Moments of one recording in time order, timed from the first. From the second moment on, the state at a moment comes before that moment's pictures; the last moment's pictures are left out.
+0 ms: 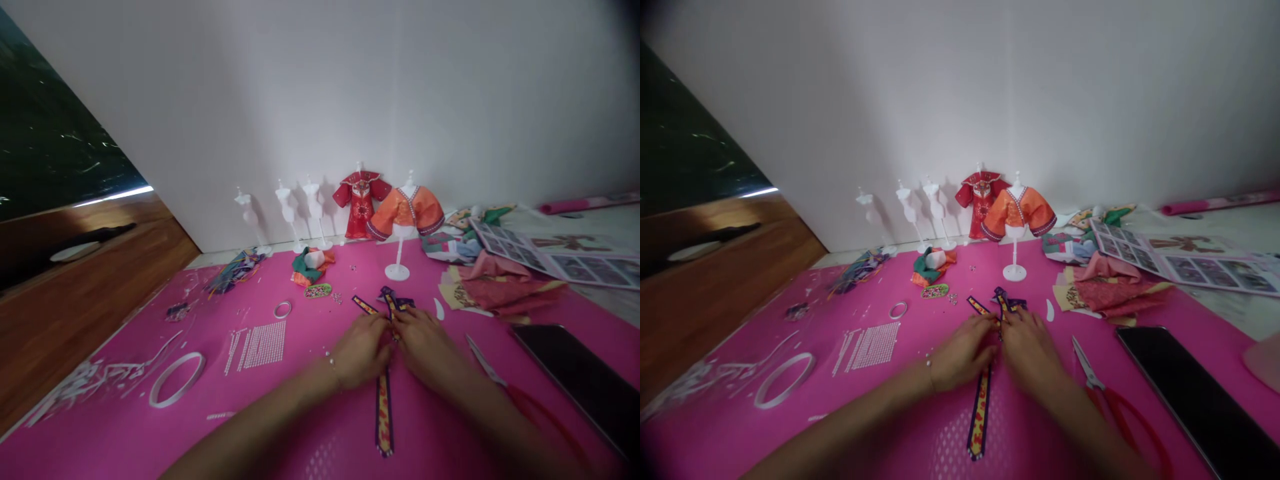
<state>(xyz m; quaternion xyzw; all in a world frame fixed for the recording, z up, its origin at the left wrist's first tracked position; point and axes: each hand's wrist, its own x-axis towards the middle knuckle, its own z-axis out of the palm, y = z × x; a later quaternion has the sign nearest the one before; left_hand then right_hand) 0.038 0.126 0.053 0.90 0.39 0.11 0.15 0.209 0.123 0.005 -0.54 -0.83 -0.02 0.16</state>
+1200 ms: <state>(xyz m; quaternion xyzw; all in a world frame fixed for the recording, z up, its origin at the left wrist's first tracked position) -0.058 0.072 0.057 0.95 0.30 -0.01 0.08 0.184 0.097 0.039 -0.31 -0.91 0.08 0.24</state>
